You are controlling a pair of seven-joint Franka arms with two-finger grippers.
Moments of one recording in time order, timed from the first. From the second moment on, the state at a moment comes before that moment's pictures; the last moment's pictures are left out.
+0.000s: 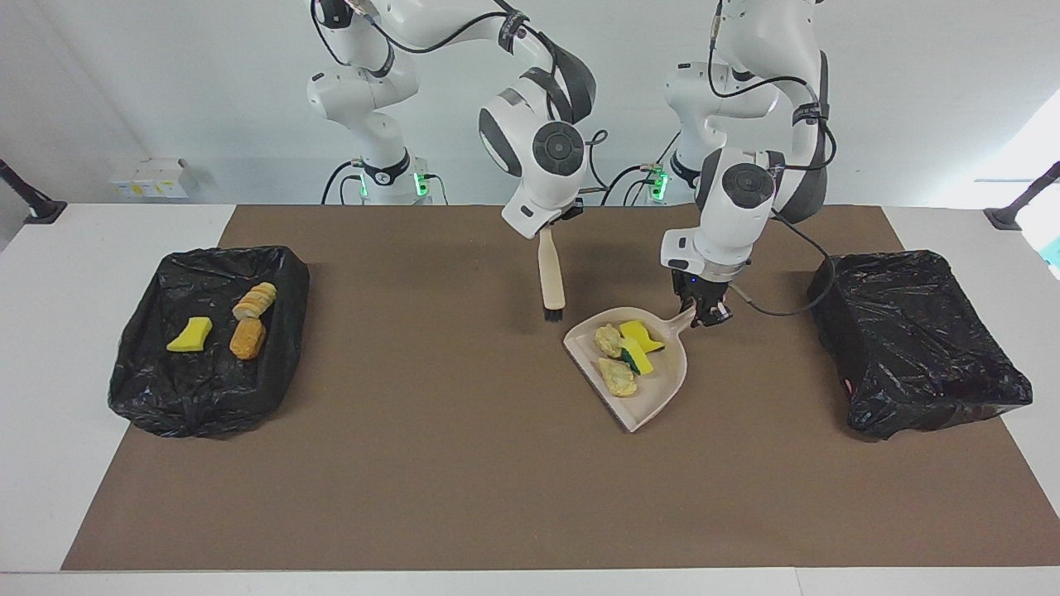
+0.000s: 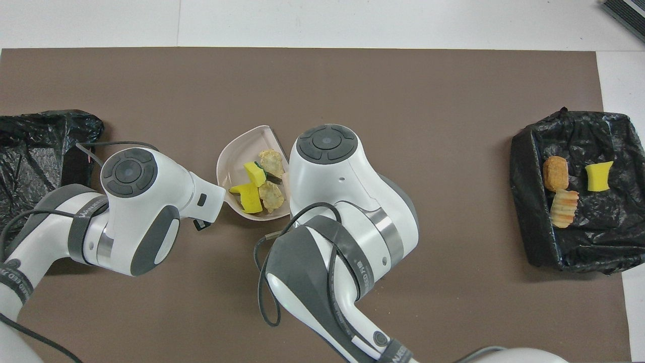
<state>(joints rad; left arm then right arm) -0.25 0.08 -0.07 -2.14 0.03 2.20 0.76 0.51 0.22 0.20 -1.80 0.25 1.64 0.63</state>
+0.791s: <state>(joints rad) -0.06 -0.08 -0.05 -2.10 -0.06 2.05 0.70 0.65 0.09 0.20 -2.13 0.31 1.88 0.65</state>
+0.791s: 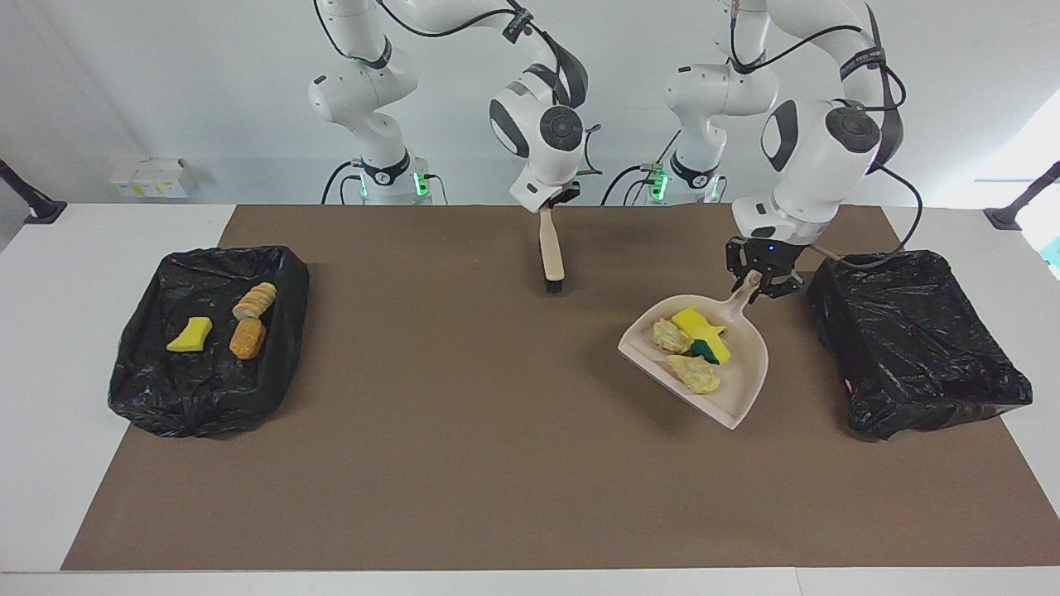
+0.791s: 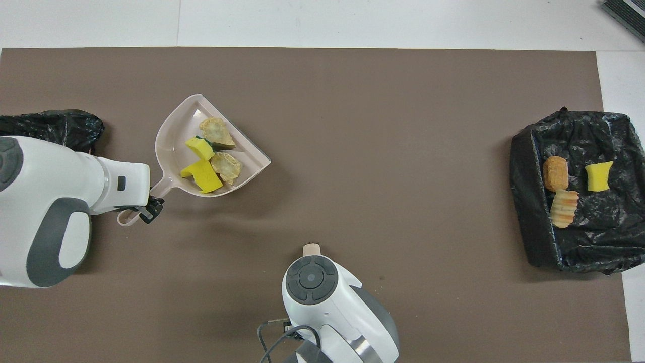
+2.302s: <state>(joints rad) 0.58 0.19 -0.05 -1.48 0.27 1.62 1.45 0.42 0.08 0.19 -1.83 0.26 1.61 0.50</state>
